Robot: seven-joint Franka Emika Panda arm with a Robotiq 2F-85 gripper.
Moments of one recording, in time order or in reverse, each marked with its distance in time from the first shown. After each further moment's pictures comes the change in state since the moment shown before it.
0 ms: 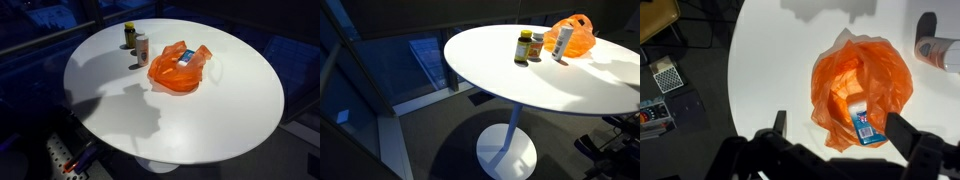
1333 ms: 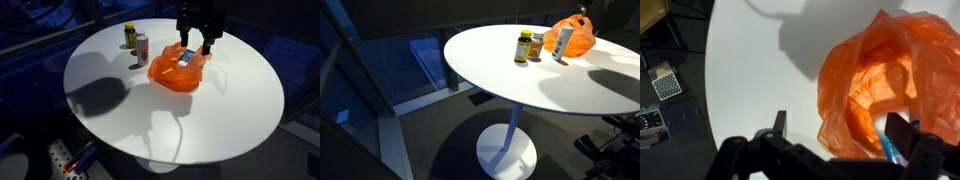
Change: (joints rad) arm -0.015 0.247 -0.043 -0.006 -0.011 0.200 0.001
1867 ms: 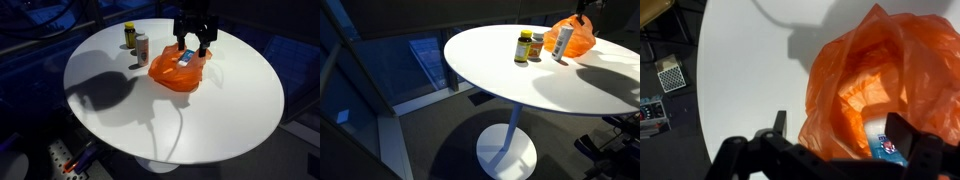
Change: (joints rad) arm 0.039 0.057 0.000 0.029 -0.037 -0.002 0.008
